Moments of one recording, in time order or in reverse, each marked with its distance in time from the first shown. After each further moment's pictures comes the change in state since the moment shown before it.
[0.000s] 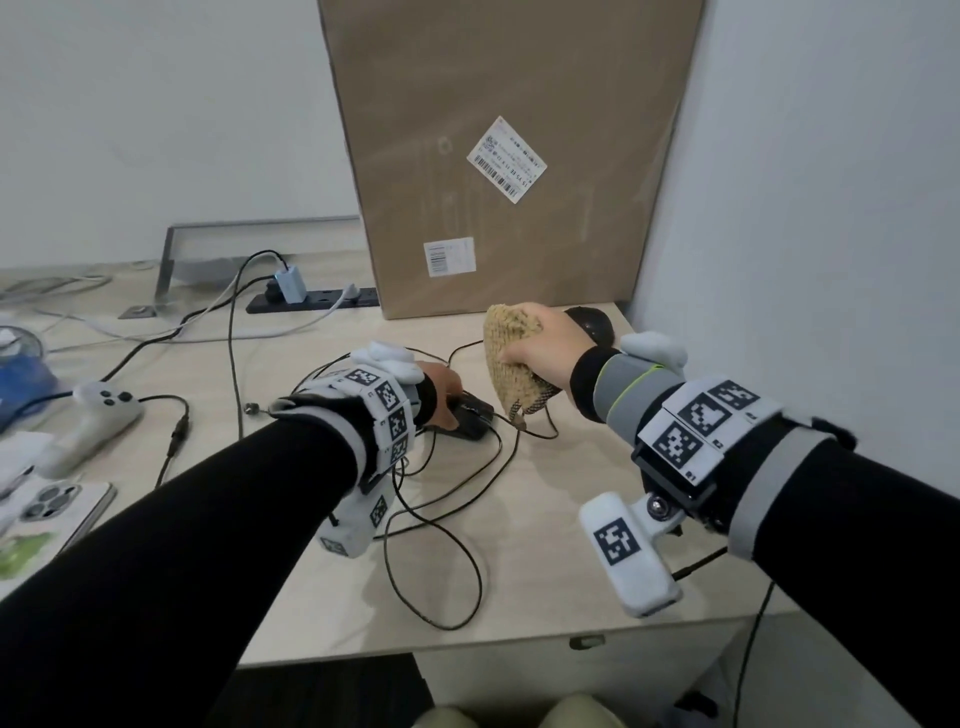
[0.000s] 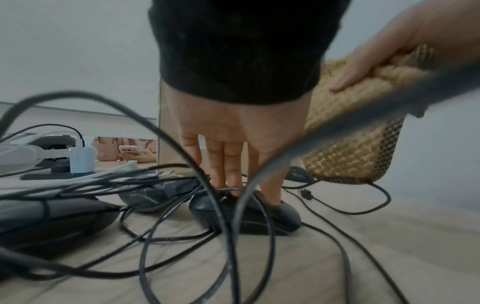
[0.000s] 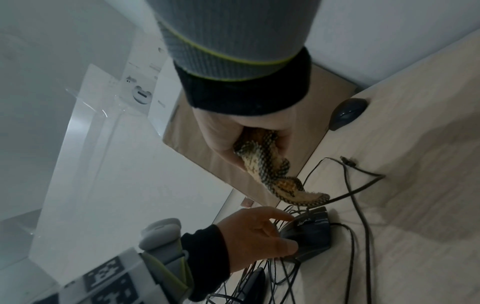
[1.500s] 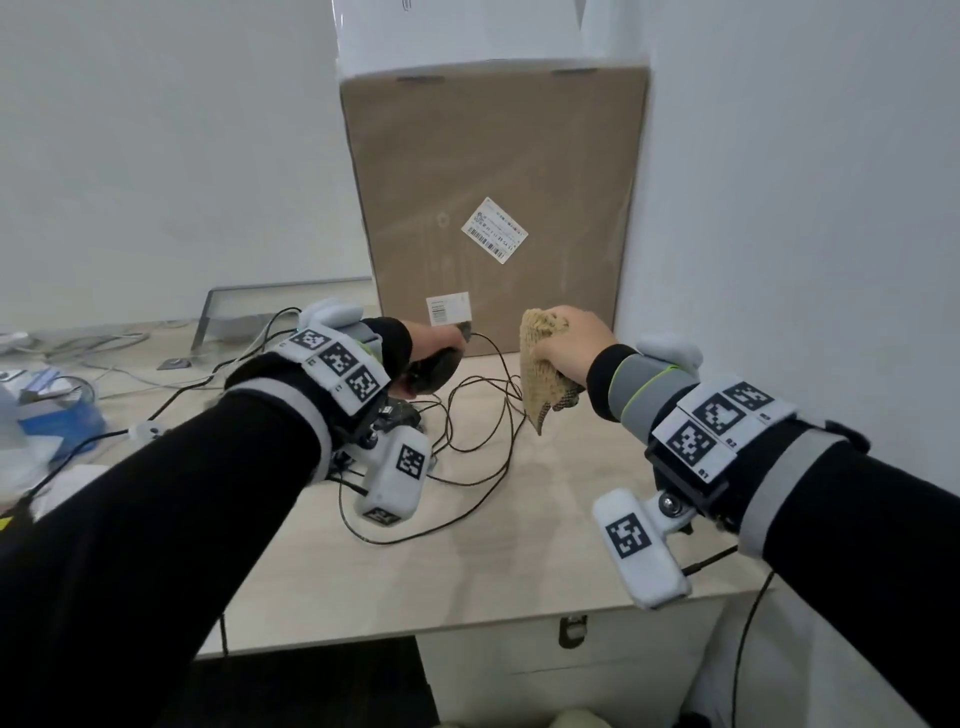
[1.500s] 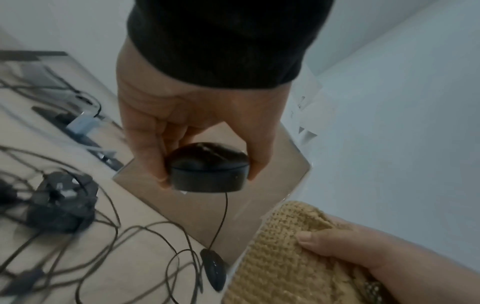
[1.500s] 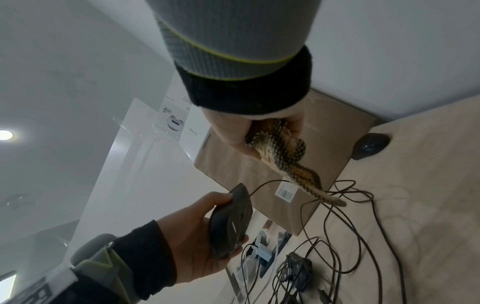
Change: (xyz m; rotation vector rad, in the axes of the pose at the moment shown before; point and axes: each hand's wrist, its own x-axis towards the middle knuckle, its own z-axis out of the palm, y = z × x) left_hand -0.107 -0.001 -0.078 -1.421 0.069 -0.257; right_hand -0.054 -0.038 -0.053 -0.209 0.210 -0.025
